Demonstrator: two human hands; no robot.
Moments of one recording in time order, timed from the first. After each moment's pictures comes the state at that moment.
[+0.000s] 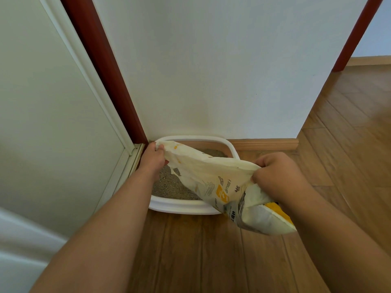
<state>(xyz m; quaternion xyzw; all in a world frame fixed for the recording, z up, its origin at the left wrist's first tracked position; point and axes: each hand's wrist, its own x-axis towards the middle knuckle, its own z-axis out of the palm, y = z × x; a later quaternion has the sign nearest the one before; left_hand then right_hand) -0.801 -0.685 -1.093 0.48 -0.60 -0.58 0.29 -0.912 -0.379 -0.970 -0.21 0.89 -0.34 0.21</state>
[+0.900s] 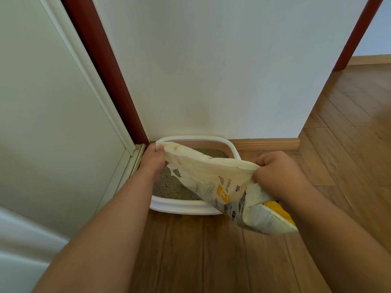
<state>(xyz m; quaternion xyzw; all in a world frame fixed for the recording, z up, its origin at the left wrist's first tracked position) -0.798 -0.683 -1.089 0.49 -0.61 -0.56 0.28 -0.913 -0.382 -0.971 -0.22 0.89 -0.33 0.21</state>
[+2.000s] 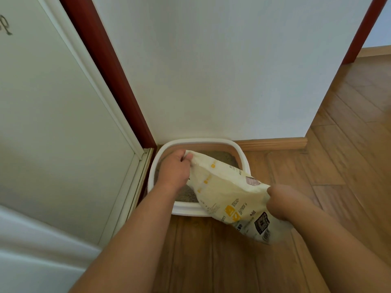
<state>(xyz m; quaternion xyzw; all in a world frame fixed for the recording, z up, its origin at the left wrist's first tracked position) -0.785 -0.599 -1.020 0.44 -0.74 -0.47 0.18 -0.938 -0.375 -1.032 -0.29 0.92 0.07 0.27</state>
